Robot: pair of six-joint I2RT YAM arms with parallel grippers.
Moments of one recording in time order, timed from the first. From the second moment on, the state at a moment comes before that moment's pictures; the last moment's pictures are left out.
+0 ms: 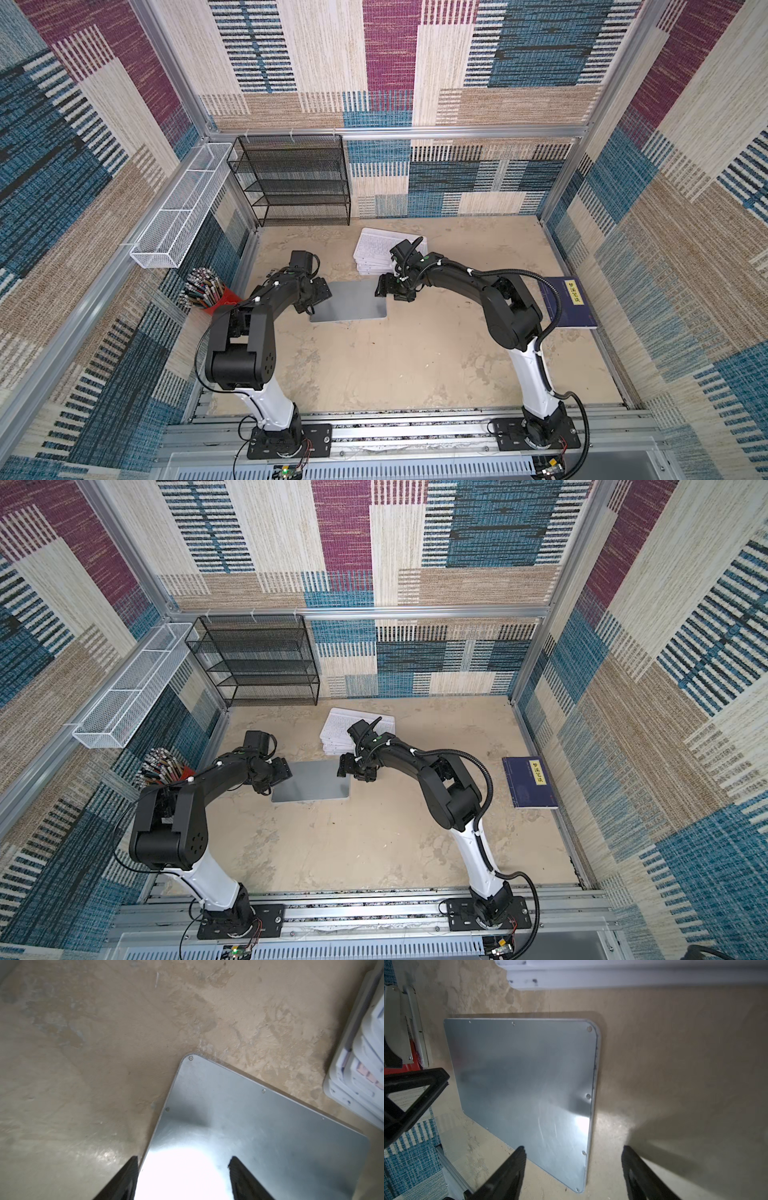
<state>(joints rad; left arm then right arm) -0.04 1.74 1.05 -0.46 0.03 -0.52 0.65 2.22 1.71 -0.58 -0.35 0.67</state>
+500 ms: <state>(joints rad) -0.02 1.80 1.06 -0.37 0.07 -0.49 0.63 2.24 1.67 -0.42 -0.49 0.67</state>
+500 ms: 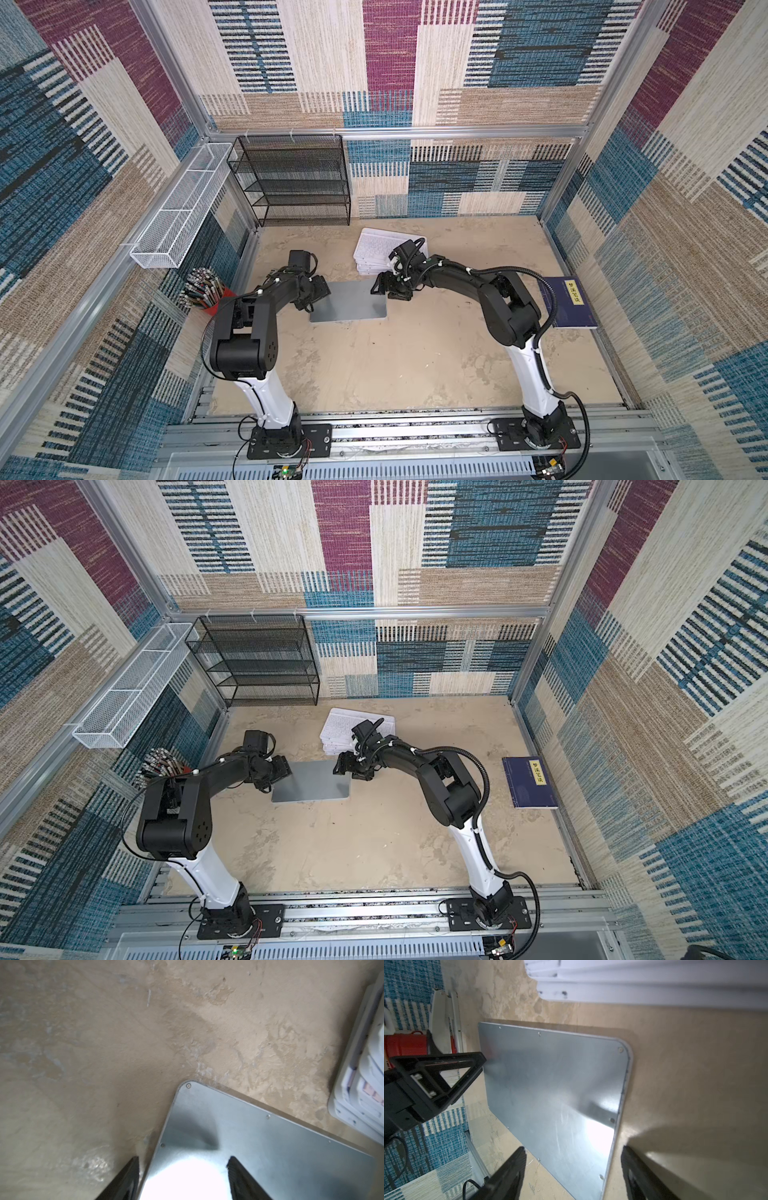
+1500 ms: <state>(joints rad) -0.06 1.64 0.85 -0.25 0.33 -0.52 0.56 2.01 1.32 0.09 -0.83 0.88</state>
